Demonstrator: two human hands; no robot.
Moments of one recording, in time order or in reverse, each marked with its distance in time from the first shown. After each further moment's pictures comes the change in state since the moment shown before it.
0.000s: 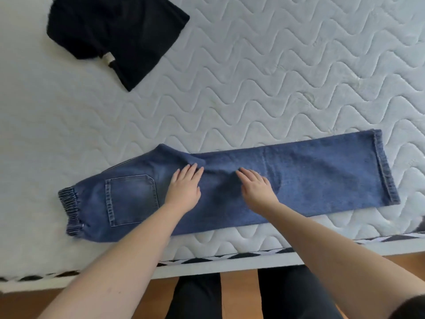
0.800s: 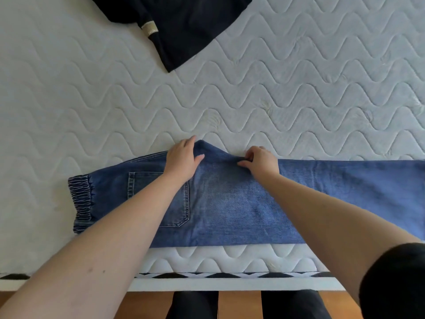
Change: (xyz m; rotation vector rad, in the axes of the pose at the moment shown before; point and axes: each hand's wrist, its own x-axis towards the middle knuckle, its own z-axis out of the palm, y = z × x) left_hand 0.056 -0.141 -0.015 -0.460 0.115 -0.198; right_hand 0.139 -0.106 -0.003 0.128 0.119 0.218
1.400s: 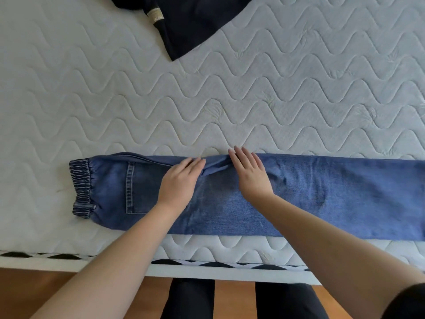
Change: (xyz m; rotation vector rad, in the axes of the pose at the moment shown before) left_hand -0.092 -0.008 0.038 0.207 0.401 0.354; right_hand -0.064 0.008 0.030 -0.408 0.077 -0.470
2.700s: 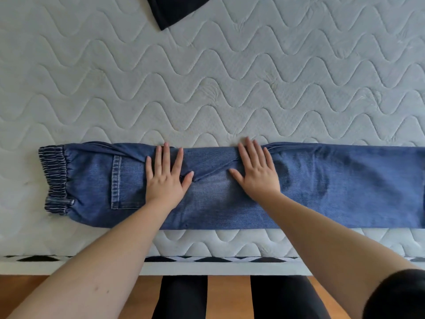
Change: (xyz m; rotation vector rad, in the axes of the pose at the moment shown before) left_hand -0.044 -0.029 0.082 0.154 -0.245 -0.289; right_hand -0.015 0.030 0.058 -0.129 0.014 0.150
